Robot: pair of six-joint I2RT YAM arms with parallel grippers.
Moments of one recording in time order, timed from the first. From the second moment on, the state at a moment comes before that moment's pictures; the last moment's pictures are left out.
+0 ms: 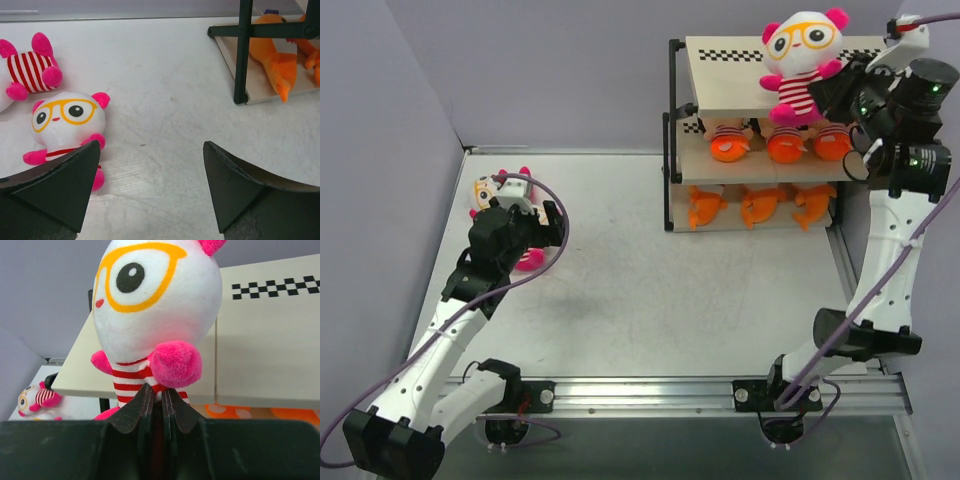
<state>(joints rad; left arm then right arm) -0.32 0.91 0.86 -0.19 -0.05 -0.22 -0.13 1.54 2.17 -0.72 -0.39 0.21</state>
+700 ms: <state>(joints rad) -0.37 0.96 0.85 -0.19 -0.10 -0.13 -0.34 1.82 2.36 -0.58 -0.67 0.36</state>
